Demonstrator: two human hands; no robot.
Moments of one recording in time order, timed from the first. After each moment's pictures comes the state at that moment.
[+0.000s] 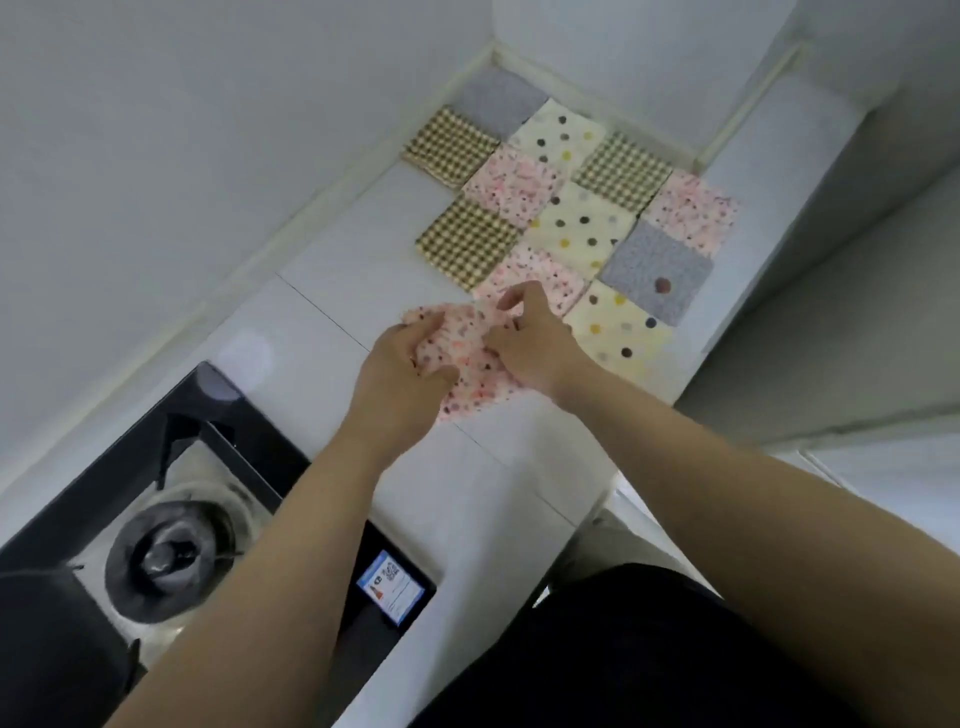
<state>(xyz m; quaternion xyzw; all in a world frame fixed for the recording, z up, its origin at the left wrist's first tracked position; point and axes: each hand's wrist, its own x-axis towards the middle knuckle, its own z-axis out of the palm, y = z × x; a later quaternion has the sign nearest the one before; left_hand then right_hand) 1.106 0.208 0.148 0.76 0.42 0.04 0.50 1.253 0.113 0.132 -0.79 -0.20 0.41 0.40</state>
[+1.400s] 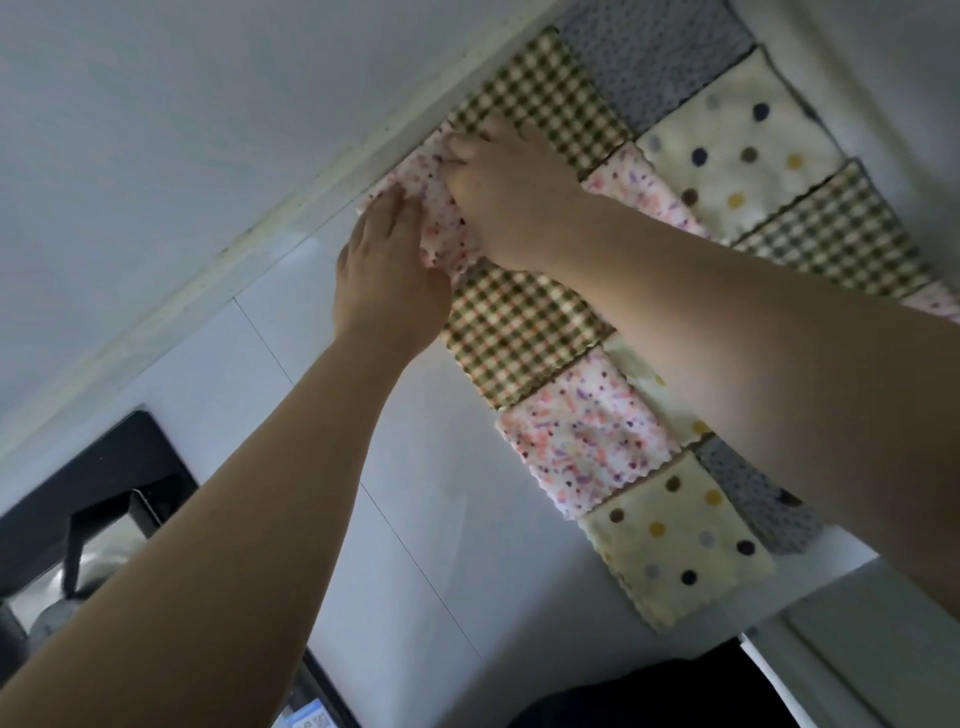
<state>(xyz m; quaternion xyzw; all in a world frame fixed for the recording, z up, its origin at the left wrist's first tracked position) 1.299 0.404 0.043 0.84 0.51 -0.07 0.18 1.456 0.387 0.045 -0.71 -0.70 0.10 -0.02</state>
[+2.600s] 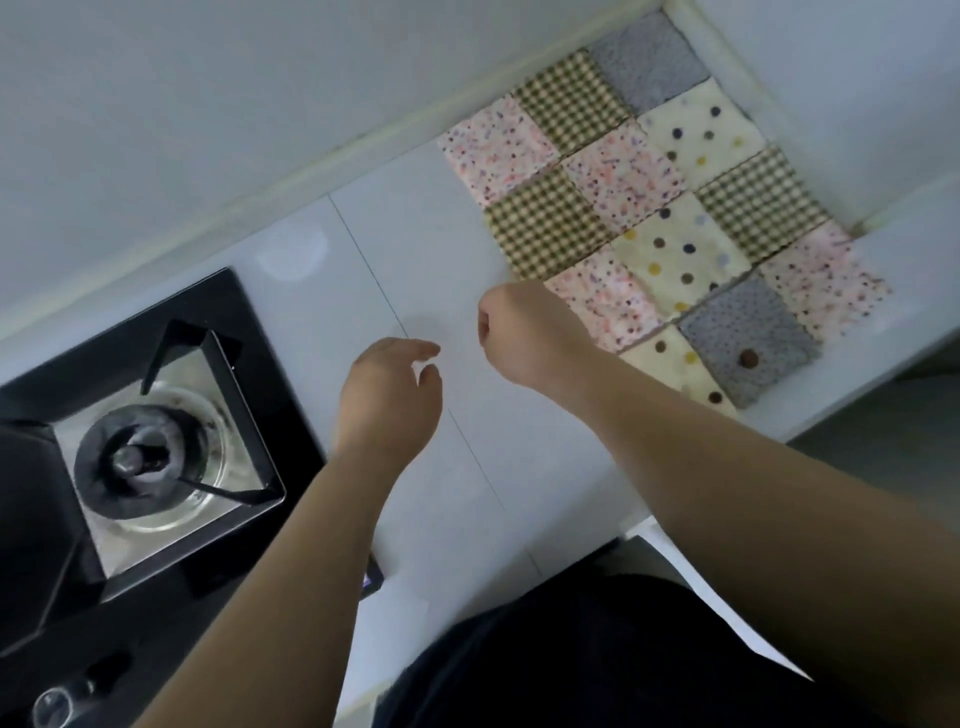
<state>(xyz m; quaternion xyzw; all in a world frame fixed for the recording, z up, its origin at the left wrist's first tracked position) 1.112 0.205 0.108 0.73 0.60 0.05 0.32 1.282 0.188 0.103 -0.77 -0.58 0.25 0.07</state>
